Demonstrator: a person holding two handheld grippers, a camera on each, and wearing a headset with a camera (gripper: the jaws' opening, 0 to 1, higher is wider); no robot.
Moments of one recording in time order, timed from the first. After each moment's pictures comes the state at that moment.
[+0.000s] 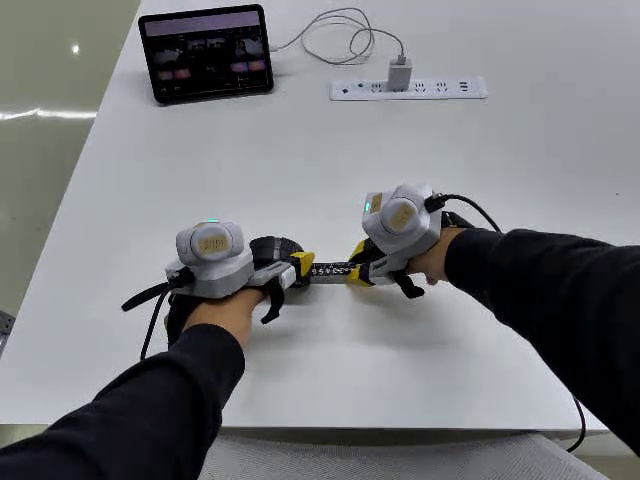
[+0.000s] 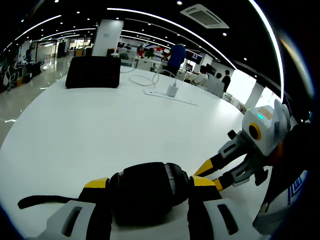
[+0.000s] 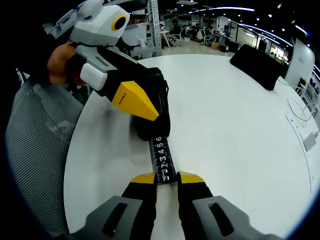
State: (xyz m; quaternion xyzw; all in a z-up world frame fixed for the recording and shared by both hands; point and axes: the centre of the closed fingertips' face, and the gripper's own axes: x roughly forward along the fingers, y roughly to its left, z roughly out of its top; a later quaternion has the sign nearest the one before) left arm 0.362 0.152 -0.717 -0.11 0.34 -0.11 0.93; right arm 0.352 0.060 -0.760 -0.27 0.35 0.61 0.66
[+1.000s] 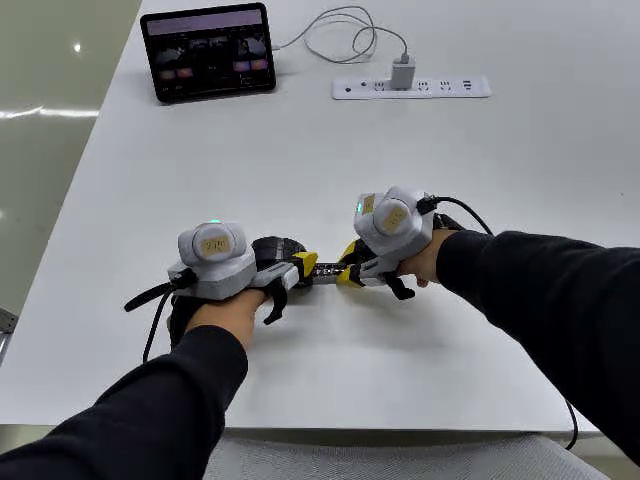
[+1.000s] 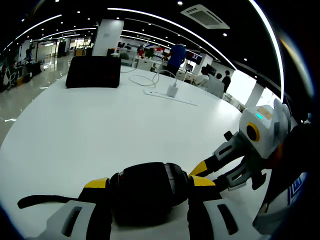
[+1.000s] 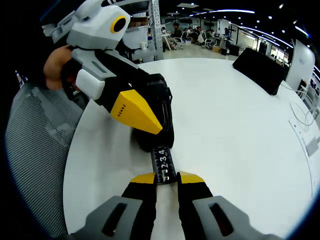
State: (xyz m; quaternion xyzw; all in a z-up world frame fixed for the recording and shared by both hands) left arm 0.363 0.152 -0.719 -0.11 0.34 -0.11 0.93; right arm 0.351 0.079 -0.760 -0.26 0.33 0.61 0.66
